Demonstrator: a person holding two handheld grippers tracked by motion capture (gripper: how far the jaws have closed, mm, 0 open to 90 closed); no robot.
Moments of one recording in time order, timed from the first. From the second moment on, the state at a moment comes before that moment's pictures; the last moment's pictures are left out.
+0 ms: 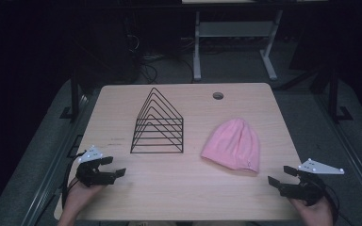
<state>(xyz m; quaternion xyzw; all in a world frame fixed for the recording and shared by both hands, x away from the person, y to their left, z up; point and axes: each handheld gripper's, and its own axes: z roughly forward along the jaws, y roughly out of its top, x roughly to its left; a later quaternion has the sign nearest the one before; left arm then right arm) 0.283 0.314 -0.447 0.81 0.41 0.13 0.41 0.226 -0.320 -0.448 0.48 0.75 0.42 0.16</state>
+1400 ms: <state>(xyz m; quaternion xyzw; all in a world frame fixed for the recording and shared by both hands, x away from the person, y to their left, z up) 0.285 0.318 -0.448 0.80 0.42 0.12 0.41 0.341 -0.279 -0.404 0.43 0.80 0.40 0.08</state>
